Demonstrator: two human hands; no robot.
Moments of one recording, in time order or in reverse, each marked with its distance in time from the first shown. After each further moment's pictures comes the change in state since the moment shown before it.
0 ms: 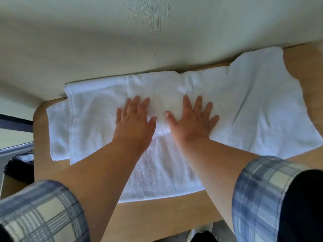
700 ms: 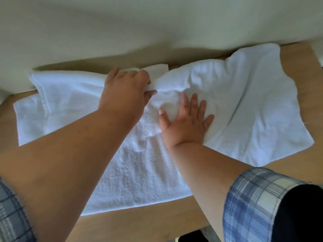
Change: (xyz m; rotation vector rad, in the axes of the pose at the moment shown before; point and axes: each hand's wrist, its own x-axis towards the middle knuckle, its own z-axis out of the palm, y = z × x) left_hand 0.066 0.008 -0.027 0.043 0.302 0.288; right_hand -0.002 0.000 0.018 0.035 0.180 0.020
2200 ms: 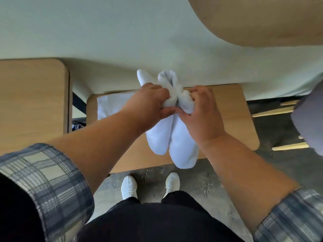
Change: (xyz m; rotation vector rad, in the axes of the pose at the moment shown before) left_hand -0.108 0.148 -0.350 -0.417 -0.040 0.151; right_hand -0.194 -0.024 -0.389 0.311 0.254 -0.645
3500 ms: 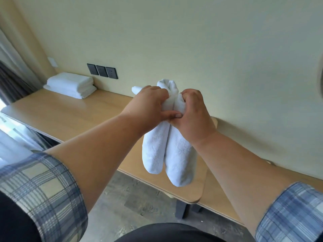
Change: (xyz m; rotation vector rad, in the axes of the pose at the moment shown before) left_hand -0.403 0.048 -0.389 0.514 0.522 -0.399; right_hand -0.118 -0.503 0.034 0.497 0.002 -0.706
